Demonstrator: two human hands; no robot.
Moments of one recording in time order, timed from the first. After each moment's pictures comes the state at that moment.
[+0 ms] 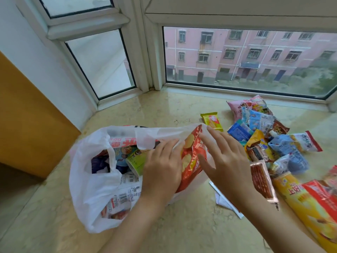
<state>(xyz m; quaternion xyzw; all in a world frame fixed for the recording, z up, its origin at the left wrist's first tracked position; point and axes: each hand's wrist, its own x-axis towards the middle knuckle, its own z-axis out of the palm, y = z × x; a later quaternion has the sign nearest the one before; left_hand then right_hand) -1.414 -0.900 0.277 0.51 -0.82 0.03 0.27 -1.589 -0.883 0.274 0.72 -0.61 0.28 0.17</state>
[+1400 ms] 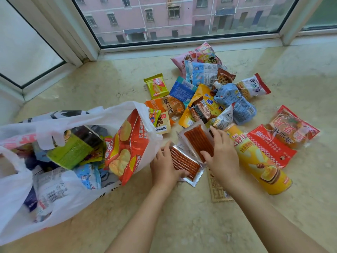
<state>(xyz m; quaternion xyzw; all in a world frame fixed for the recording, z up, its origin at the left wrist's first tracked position) -1.582 -0.852 0.135 0.62 -0.74 -0.26 0.02 -1.745 -0.804 0.145 0.52 -0.81 0.22 -0.14</state>
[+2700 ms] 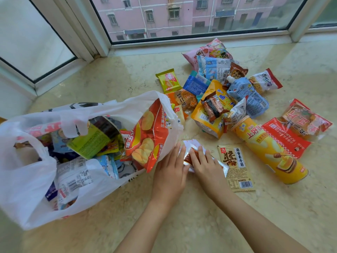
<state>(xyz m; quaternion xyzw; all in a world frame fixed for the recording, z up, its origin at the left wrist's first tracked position) -1.518 -0.818 0.138 0.46 -0.88 -0.10 0.11 -1.660 -0.780 0.096 0.67 -0.74 0.01 -0.07</state>
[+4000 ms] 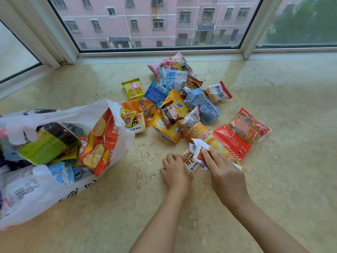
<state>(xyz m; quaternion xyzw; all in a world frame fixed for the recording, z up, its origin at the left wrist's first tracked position) -1.682 -0.776 0.127 0.63 -0.73 -0.26 -0.05 -1.791 -0.698 0.173 0.64 -0.75 0.16 0.08</state>
